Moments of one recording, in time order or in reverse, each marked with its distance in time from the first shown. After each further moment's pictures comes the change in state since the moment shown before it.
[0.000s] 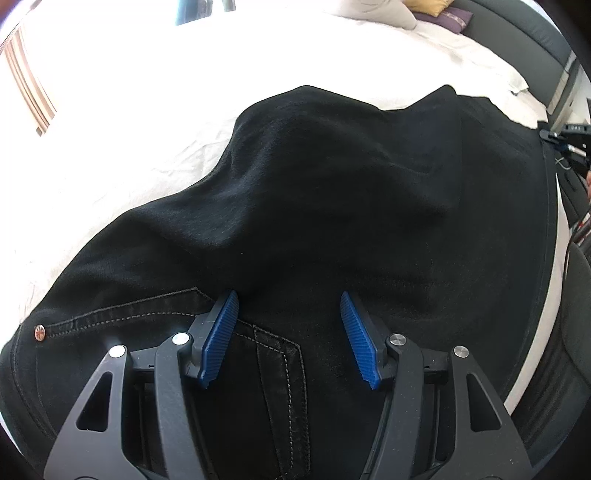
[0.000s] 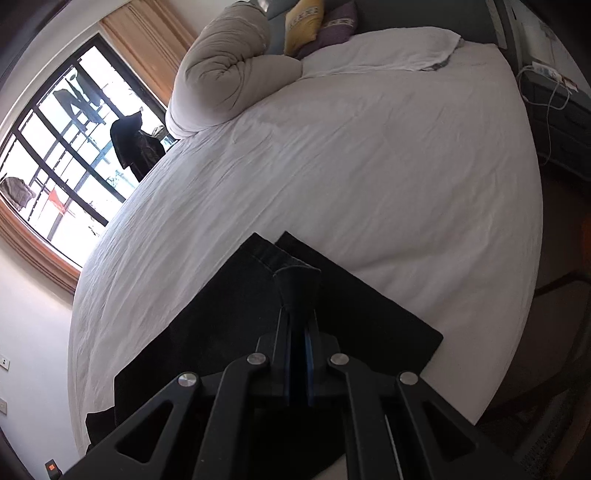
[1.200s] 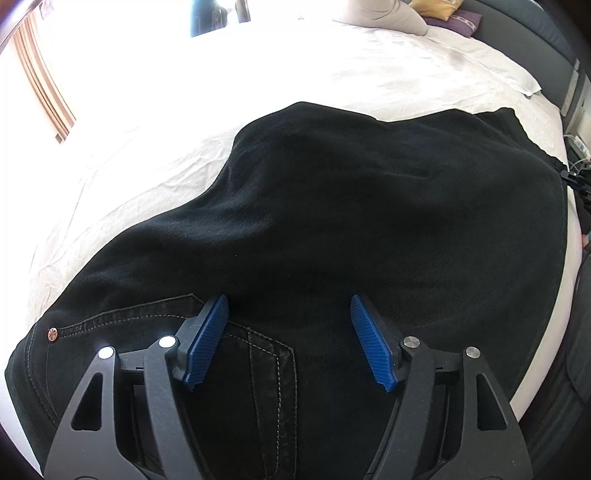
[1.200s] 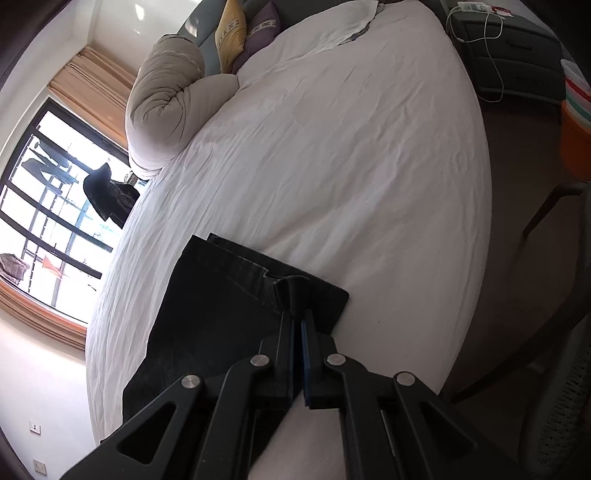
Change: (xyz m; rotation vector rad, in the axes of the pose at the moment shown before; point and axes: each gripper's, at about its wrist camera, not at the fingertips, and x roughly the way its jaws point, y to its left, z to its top) left arm -0.013 -0.033 0.001 -0.004 -0.036 0.083; right arm -0.003 -0.070 -0.028 0.249 -0.040 0.006
